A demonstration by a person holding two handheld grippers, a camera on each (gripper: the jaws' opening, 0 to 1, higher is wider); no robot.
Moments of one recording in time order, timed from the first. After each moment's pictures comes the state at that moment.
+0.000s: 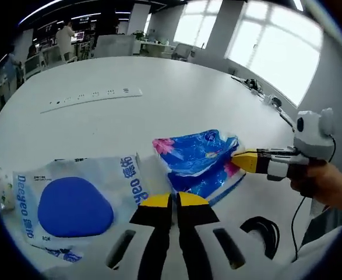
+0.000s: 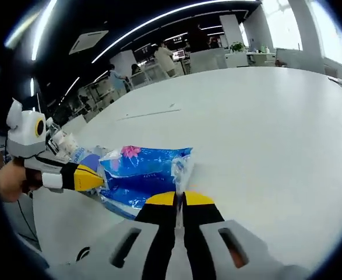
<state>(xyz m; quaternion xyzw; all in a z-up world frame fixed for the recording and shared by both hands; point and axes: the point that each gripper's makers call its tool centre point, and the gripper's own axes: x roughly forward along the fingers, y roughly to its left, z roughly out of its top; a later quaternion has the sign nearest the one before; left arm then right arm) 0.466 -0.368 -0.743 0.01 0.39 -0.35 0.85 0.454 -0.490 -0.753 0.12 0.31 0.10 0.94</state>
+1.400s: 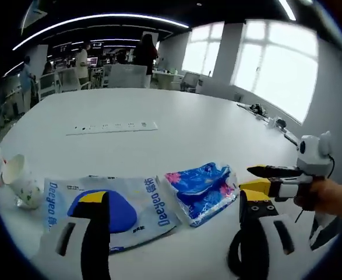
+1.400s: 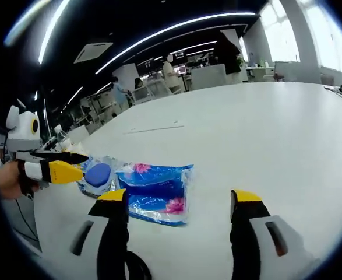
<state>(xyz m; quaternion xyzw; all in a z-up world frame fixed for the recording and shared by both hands) 0.455 -0.328 -0.684 -0.04 0.29 -0.32 0.90 0.424 -0.487 -0.711 0.13 0.24 0.10 0.96</state>
